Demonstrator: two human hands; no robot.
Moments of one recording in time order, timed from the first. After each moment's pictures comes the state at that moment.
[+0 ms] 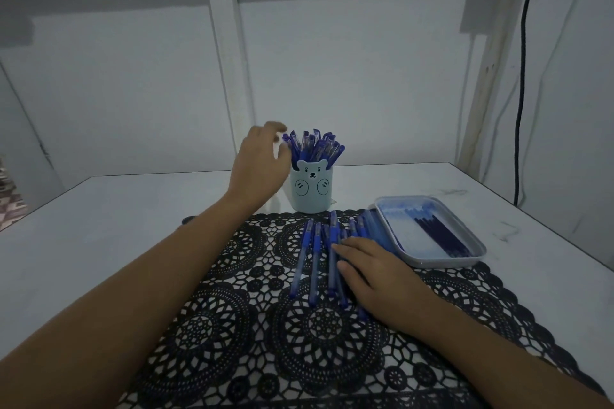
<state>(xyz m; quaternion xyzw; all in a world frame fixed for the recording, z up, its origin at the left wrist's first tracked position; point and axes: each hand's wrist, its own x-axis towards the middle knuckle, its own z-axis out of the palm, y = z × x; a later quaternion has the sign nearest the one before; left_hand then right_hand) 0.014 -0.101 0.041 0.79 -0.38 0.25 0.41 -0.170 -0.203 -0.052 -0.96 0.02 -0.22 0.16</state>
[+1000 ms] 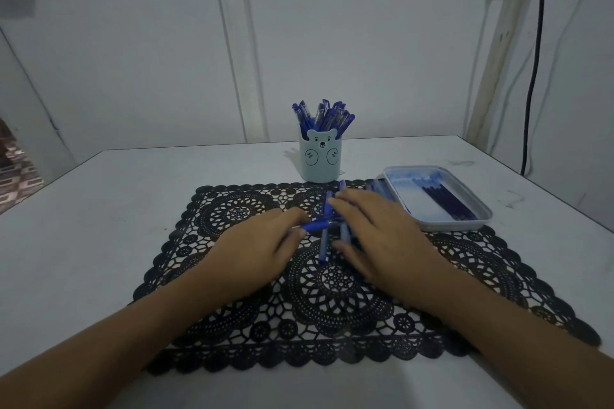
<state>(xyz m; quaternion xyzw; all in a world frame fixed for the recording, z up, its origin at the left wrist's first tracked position) -0.074 -0.008 -0.019 0.83 -0.52 0.10 0.19 -0.181 -0.178 -0.041 -0.93 -0.05 -0.35 -0.02</state>
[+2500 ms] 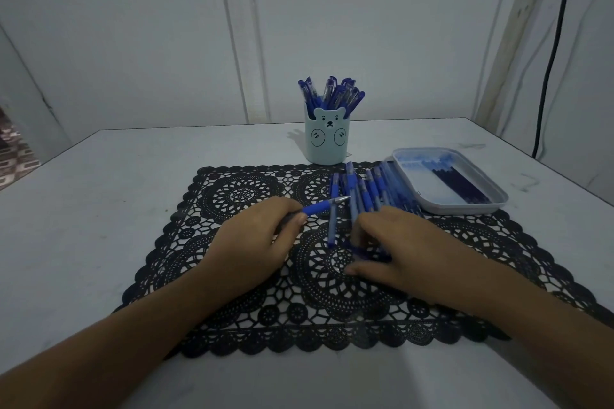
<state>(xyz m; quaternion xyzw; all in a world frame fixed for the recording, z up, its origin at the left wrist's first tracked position) -0.071 0.003 -0.042 0.81 -0.50 0.13 0.29 -0.208 -0.164 -0.020 -0.98 -0.04 -0.13 0.12</state>
